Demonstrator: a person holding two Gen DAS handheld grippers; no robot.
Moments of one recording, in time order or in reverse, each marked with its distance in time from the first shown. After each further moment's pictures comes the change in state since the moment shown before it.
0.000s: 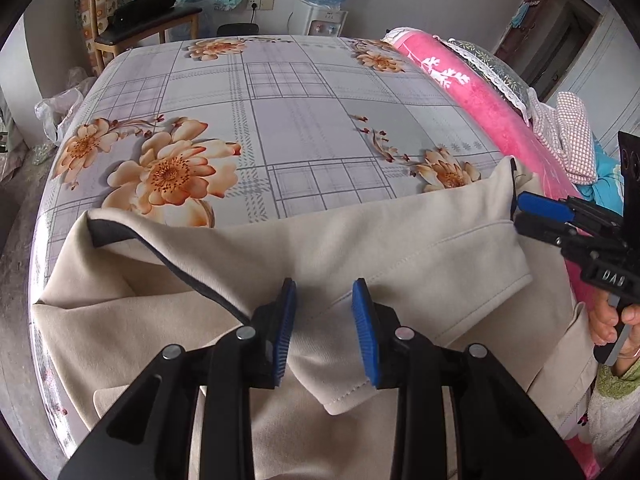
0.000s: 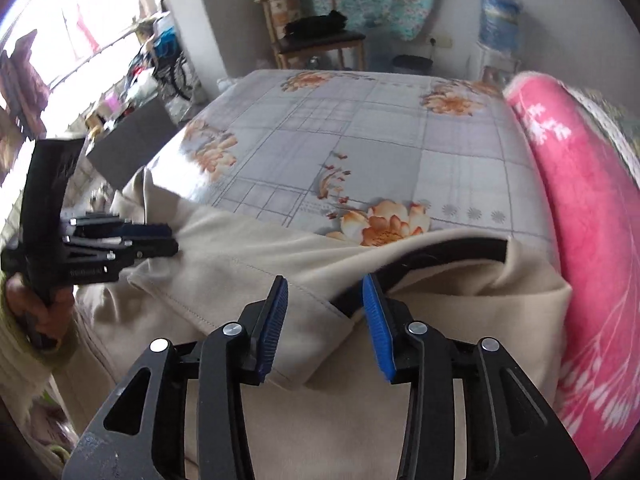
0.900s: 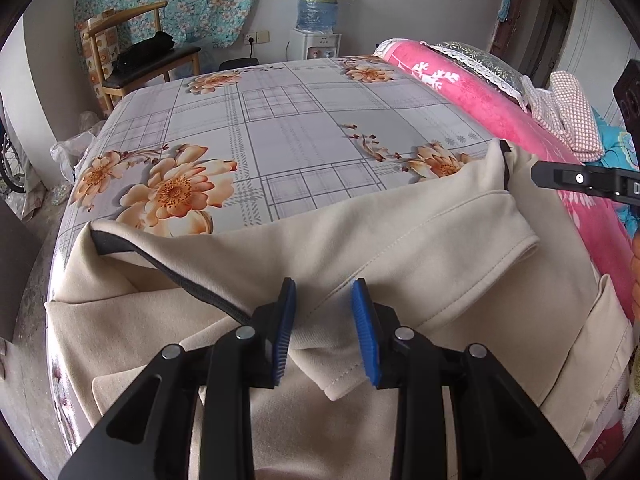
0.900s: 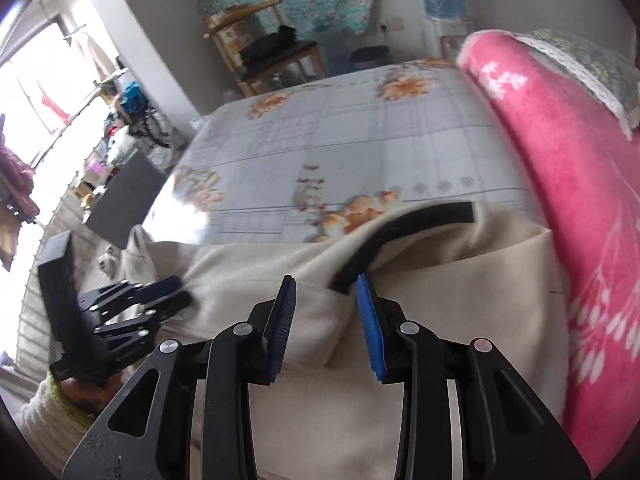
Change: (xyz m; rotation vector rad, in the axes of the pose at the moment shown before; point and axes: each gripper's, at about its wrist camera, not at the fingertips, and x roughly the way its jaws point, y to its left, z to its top) left arm -0.001 -0.025 -0.021 0.104 -0.108 0.105; right arm -0.019 -0.001 -0.002 0.163 -0.022 0.067
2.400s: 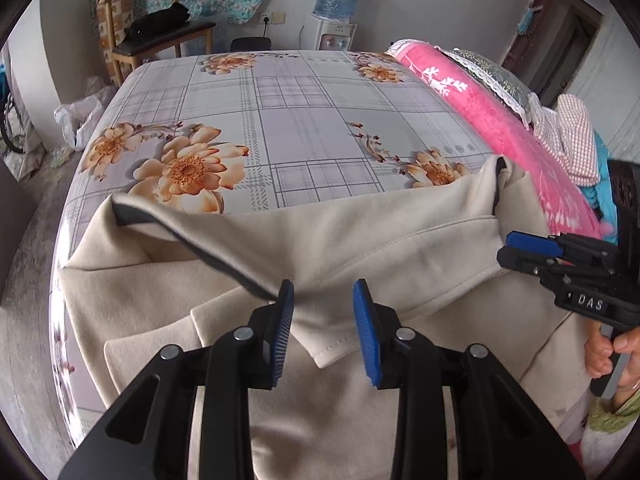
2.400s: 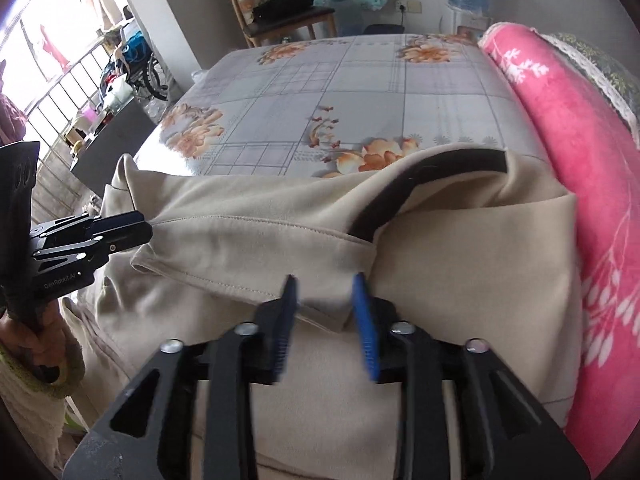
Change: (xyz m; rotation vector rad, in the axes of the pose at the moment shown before) left arm -0.029 0.012 0.006 -0.148 0.071 -0.063; right arm 0.018 0.015 -0.033 -0.094 0.080 -0.133
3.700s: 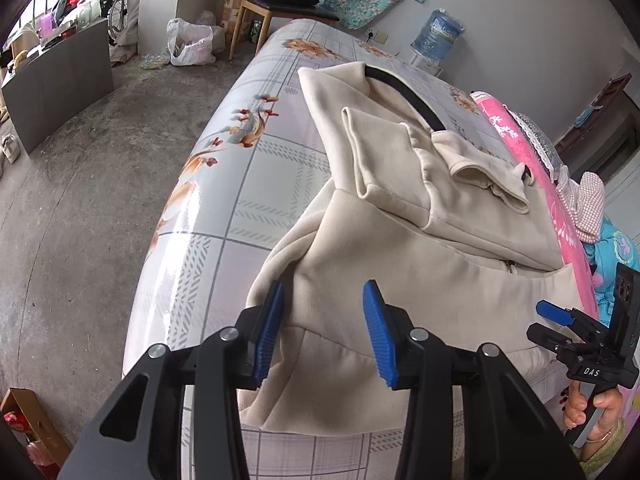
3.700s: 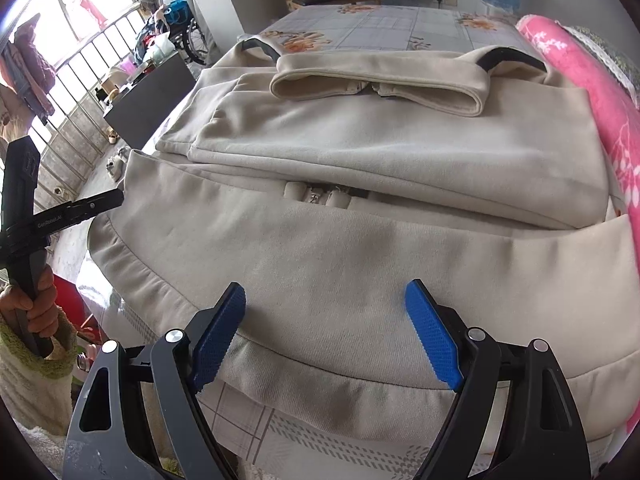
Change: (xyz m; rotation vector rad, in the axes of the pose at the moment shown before) left arm -0.098 0.100 -0.199 -0.349 -0.075 0.046; right arm -0.032 0.100 -0.143 -0.079 0.069 0.061
